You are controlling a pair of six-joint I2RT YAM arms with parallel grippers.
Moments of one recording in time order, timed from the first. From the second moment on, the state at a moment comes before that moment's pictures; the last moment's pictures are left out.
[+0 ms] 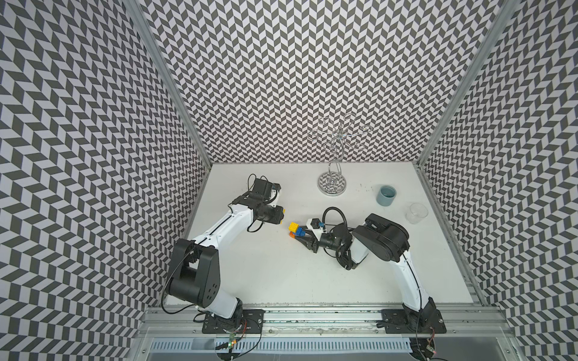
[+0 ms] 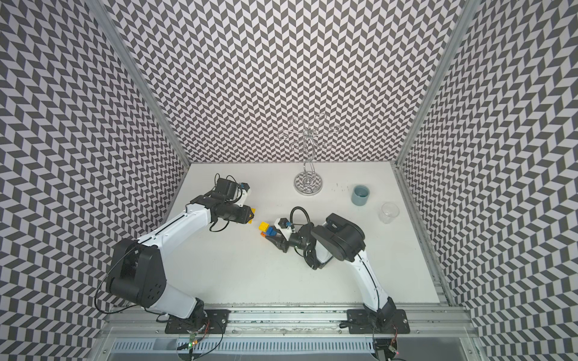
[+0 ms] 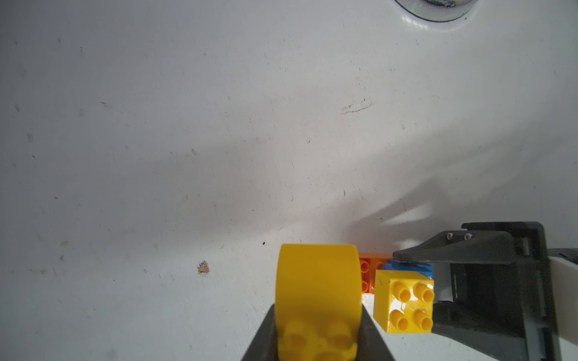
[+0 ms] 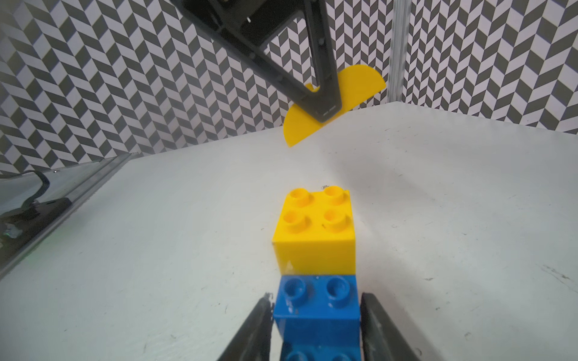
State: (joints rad) left arm -0.31 1.54 1.12 -0.62 0.18 -0.05; right arm 0.74 2.29 0.77 1.44 -0.50 0.05
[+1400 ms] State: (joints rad) left arm -0.52 1.47 1.09 -0.67 0.39 0.51; right arm 0.59 2.15 0.49 1.46 -0.90 -0.17
